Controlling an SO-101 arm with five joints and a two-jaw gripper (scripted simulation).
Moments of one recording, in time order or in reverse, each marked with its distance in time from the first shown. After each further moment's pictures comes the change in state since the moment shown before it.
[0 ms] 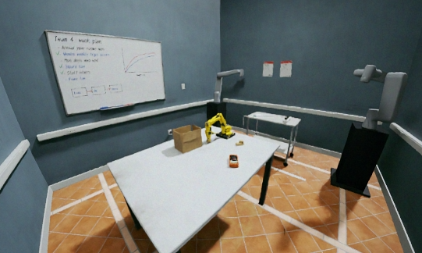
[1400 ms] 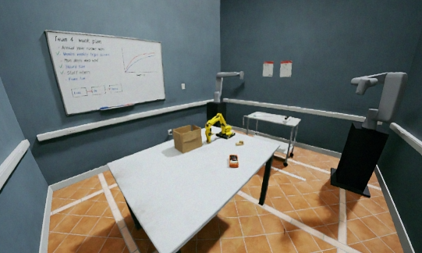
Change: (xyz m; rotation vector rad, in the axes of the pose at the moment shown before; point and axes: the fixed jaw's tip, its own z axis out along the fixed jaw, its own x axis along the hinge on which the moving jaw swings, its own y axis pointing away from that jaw) arm 0.000 0.000 0.010 0.000 0.000 0.000
